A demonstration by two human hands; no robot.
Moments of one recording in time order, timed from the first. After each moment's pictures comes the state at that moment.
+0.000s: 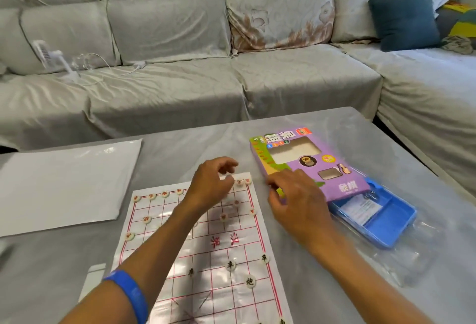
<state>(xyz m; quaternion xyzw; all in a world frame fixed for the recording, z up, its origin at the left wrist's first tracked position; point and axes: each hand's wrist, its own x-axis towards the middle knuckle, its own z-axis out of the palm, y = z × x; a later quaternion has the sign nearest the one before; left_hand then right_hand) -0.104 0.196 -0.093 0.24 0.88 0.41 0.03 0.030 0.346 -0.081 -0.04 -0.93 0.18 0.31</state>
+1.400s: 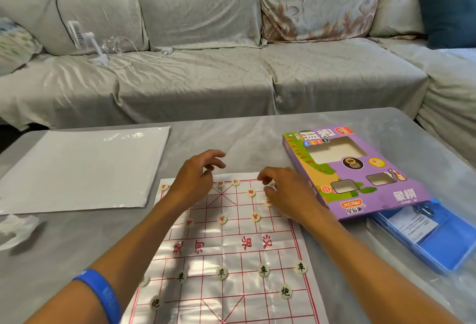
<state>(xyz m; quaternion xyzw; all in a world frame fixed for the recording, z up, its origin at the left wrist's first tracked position) -0.144 0.107 -0.106 0.21 0.90 0.39 0.02 -0.064 0.311 -0.118 -0.03 -0.97 0.24 0.06</state>
